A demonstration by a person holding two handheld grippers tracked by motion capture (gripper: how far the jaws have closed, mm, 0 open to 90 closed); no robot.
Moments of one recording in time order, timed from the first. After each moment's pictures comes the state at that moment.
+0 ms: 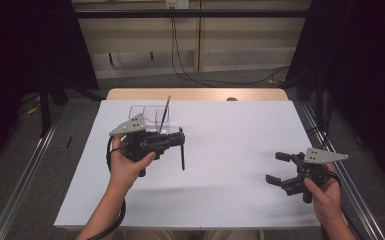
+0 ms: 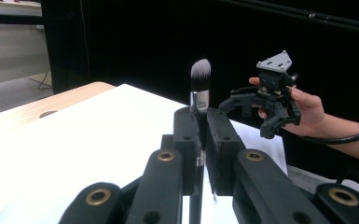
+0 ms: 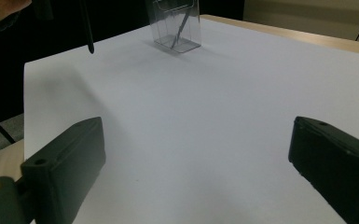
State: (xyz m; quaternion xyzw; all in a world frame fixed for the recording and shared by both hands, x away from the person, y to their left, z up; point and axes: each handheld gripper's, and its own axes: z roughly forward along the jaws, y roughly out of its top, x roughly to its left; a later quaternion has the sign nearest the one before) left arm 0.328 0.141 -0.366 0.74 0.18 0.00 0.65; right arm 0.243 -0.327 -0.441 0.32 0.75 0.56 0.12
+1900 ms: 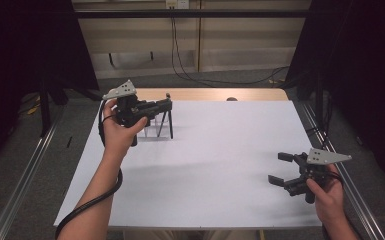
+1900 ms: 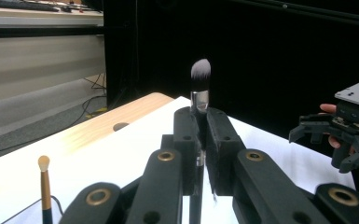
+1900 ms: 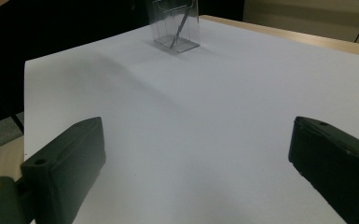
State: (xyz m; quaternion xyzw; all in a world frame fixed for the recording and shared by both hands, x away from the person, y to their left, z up) left arm 0.396 0.157 -0.332 0.74 0.24 0.07 0.63; right arm 0.241 -0.333 -0.442 0.32 0.76 0.56 0.13
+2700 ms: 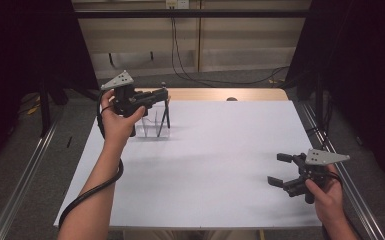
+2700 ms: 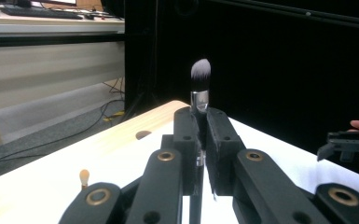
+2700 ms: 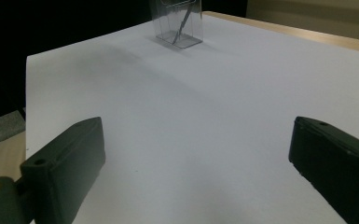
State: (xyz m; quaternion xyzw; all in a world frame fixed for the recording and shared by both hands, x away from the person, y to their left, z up) left arm 0.419 0.162 -0.323 0.73 0.26 0.10 0.63; right arm 0.241 -0.332 -0.444 0.31 0.76 0.55 0.12
